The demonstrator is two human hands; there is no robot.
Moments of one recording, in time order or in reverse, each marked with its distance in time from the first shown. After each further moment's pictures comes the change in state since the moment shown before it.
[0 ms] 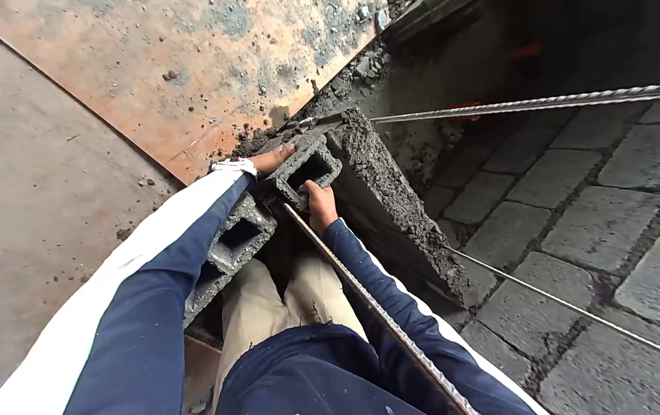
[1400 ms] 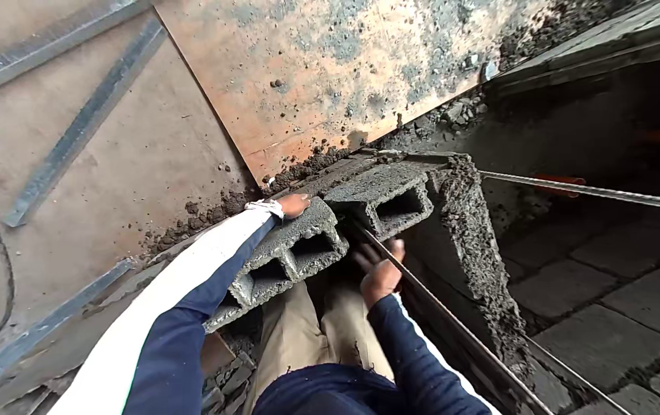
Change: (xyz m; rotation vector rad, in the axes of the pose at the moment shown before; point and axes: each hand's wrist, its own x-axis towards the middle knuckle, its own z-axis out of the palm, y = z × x) left_hand -0.080 -0.136 -0.024 0.133 0.066 -0.231; right_hand -0.039 0.062 0.014 0.140 0.180 -0.066
